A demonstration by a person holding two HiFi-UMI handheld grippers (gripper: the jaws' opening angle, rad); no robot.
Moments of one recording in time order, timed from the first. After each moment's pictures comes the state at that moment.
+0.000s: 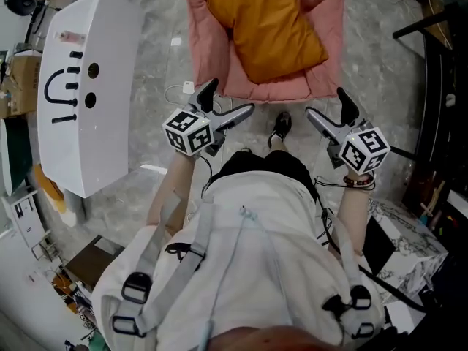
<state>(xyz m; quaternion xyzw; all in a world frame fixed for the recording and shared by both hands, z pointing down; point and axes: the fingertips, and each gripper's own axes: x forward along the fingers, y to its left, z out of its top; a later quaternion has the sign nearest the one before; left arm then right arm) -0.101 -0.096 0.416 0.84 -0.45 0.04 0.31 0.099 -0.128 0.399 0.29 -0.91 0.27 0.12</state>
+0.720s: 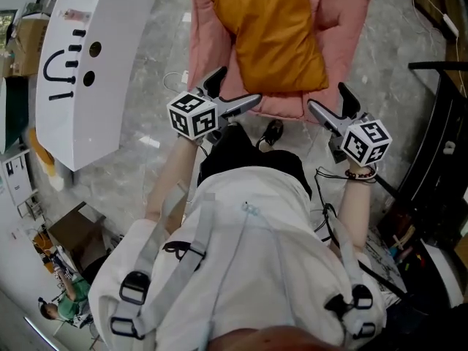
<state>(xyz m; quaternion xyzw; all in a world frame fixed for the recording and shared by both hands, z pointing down) -0.087 -0.229 0.436 0.80 -0.49 0.04 0.36 0.093 -0.283 0.431 0.21 -0.91 0.30 0.17</state>
